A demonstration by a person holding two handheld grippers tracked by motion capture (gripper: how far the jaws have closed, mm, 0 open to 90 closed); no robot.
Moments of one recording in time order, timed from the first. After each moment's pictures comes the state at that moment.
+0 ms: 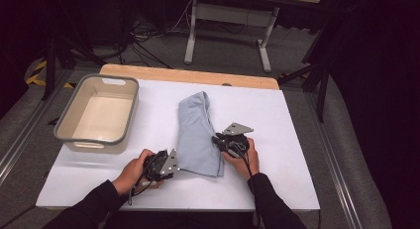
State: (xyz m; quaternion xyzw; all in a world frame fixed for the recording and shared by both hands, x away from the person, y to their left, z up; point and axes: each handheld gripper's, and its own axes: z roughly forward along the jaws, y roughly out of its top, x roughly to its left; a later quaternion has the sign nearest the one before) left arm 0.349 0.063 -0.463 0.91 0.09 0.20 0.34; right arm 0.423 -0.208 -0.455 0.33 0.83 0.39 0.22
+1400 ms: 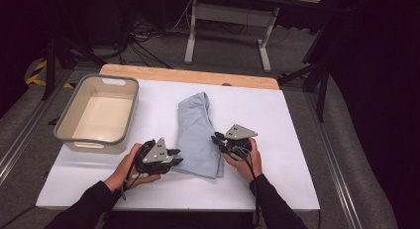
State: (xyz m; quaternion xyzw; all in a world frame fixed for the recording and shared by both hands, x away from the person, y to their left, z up) left arm 0.361 0.081 -0.444 0.87 0.13 0.15 0.44; right arm 0.406 -0.208 -0.436 0.28 0.83 0.42 0.25
